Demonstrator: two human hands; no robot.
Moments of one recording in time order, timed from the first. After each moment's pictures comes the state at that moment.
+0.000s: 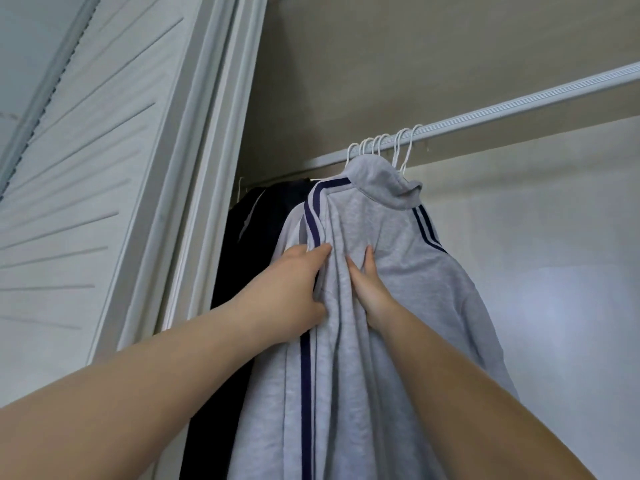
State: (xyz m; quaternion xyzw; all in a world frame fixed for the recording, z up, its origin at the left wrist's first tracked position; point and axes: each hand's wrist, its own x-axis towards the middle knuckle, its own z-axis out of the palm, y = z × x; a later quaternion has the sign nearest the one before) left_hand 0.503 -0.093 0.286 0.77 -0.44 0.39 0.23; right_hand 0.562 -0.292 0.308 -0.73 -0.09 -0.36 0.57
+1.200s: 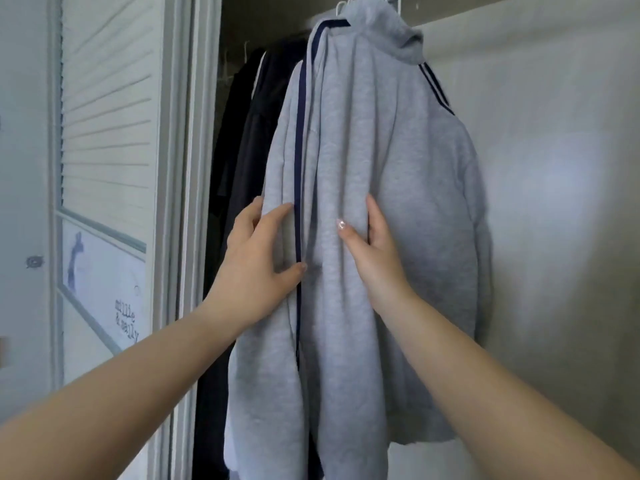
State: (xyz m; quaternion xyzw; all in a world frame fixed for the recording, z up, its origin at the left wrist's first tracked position) left_hand 0.335 -0.093 0.096 0.75 -0.33 0.36 0.44; right_hand 0.328 -0.274 0.119 -0.71 -0.16 -0.37 0.58
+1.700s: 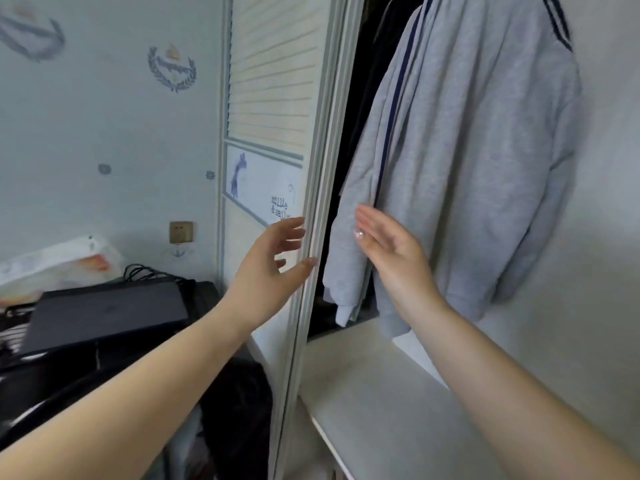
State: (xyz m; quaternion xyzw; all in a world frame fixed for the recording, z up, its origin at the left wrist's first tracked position) left_hand 0.124 0.036 -0.016 0.75 -0.20 0.25 0.57; right_hand 0.155 -0.150 0.009 -0.71 -0.27 -0.21 0.61
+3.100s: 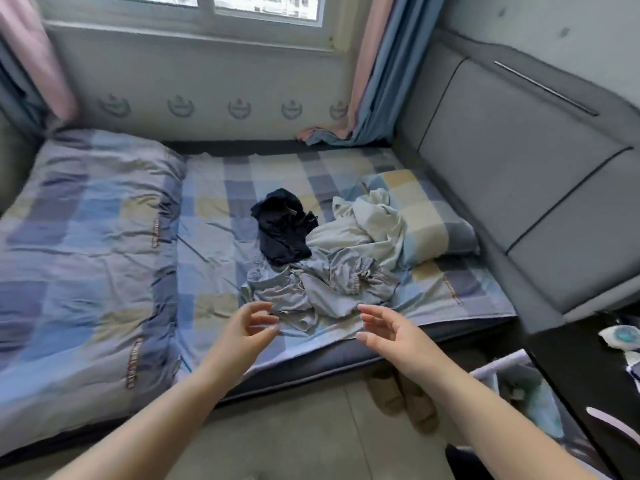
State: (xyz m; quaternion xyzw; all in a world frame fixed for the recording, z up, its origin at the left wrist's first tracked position) left_hand -0.553 0.347 -0.295 0.36 0.66 0.46 0.48; right_hand -0.307 0.425 -0.260 -0.49 -0.66 0.54 0.16
